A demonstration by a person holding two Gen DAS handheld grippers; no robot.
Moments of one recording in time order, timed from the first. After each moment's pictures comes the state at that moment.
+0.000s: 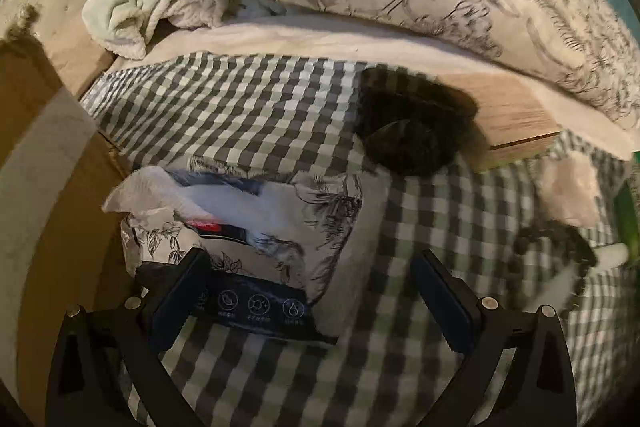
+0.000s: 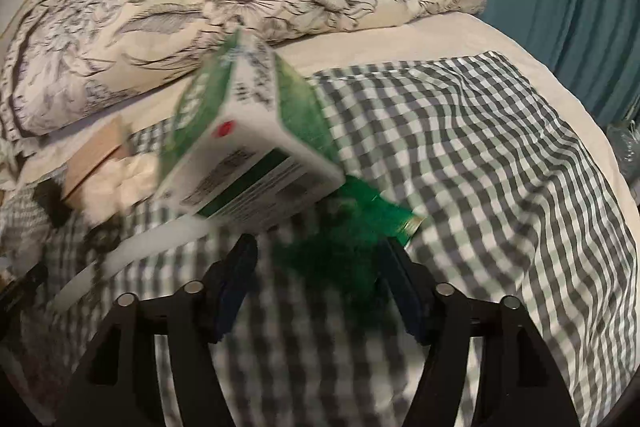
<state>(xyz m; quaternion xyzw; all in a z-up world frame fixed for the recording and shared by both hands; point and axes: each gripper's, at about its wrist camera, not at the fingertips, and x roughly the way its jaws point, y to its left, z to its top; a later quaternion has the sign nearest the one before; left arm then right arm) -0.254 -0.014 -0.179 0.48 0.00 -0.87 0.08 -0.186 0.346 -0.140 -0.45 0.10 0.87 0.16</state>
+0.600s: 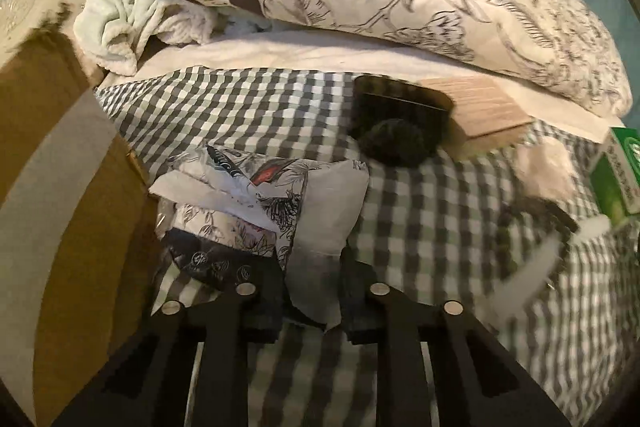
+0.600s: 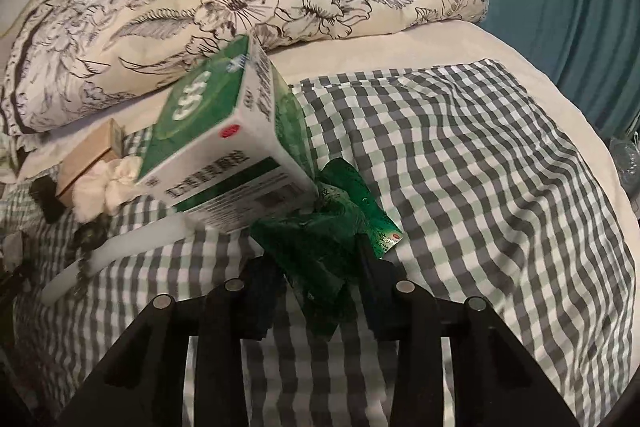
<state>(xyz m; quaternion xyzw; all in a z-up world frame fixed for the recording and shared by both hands) -0.224 -0.023 -0.159 0.45 0.00 -0.89 0.02 -0.169 0.359 -0.130 -0.43 0.10 0.89 0.13</state>
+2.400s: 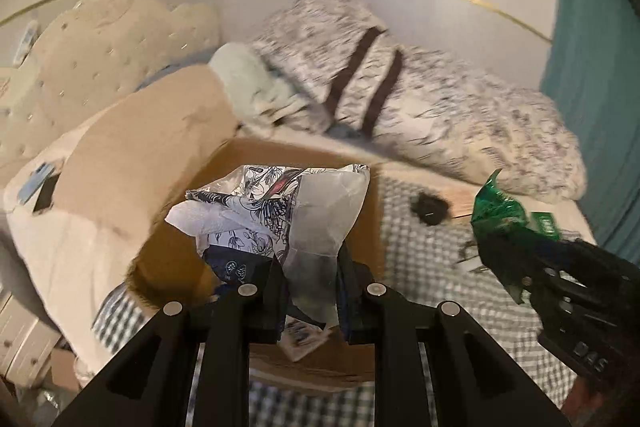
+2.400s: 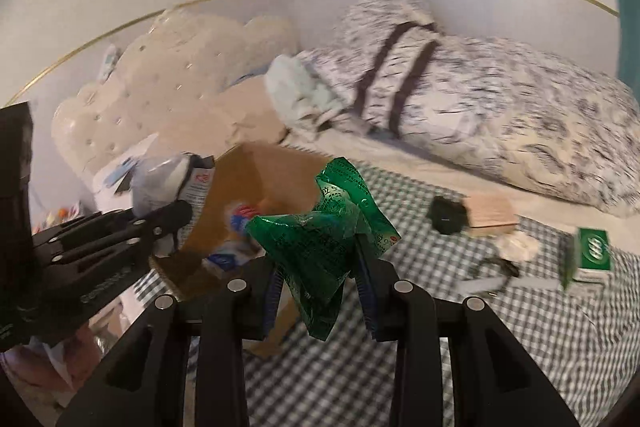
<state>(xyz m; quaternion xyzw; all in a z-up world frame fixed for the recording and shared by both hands) -0.020 -0.207 0.028 0.35 0.08 -0.93 0.06 -0.043 -0.022 0.044 -0.34 -0.03 0.90 -0.27</state>
